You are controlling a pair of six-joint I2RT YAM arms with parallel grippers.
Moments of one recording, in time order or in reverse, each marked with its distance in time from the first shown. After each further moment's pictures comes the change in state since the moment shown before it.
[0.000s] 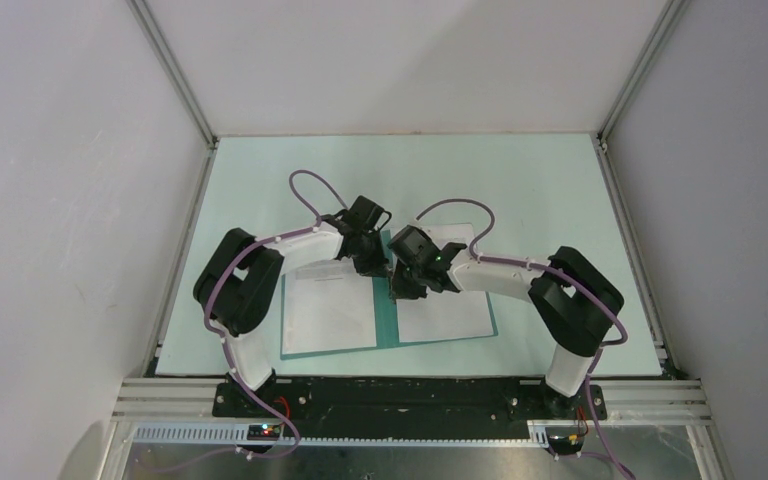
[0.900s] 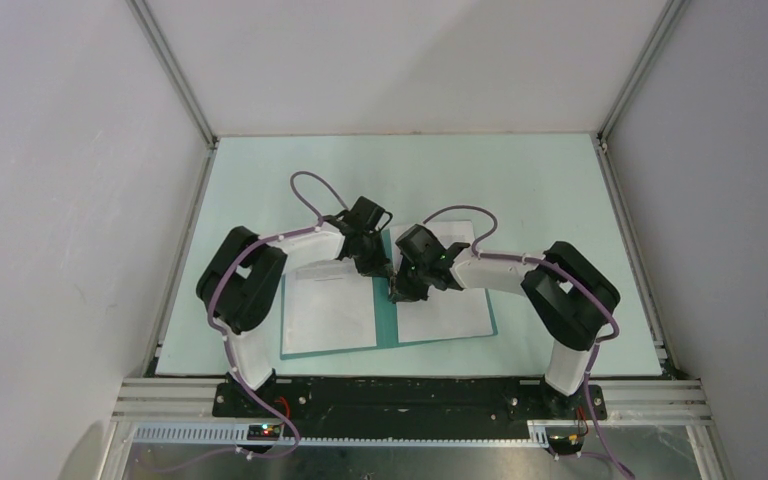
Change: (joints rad) left arm 0.000 0.021 0.000 0.022 0.001 -0.010; right arm -0.056 0.042 -0.056 0.082 -0.132 0.064
